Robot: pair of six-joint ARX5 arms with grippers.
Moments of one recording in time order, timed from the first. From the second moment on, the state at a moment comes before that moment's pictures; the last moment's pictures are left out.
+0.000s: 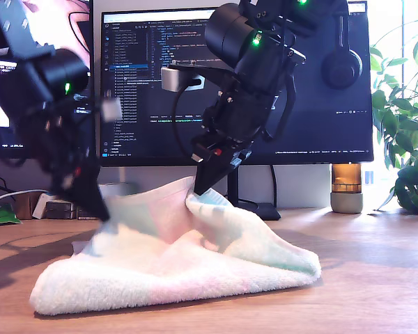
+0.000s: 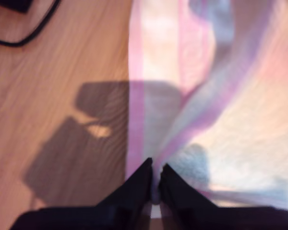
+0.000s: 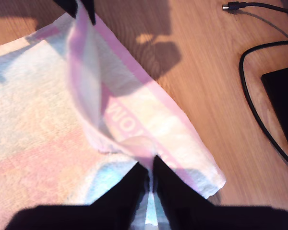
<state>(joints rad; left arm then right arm) -0.32 1.74 1.13 -0.47 0.28 0.81 0.66 1.85 1.30 -0.33 -0.07 -0.60</state>
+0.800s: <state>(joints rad) -0.32 1.74 1.39 -1.06 0.36 0.58 0.66 1.85 1.34 -0.40 -0.09 -0.60</state>
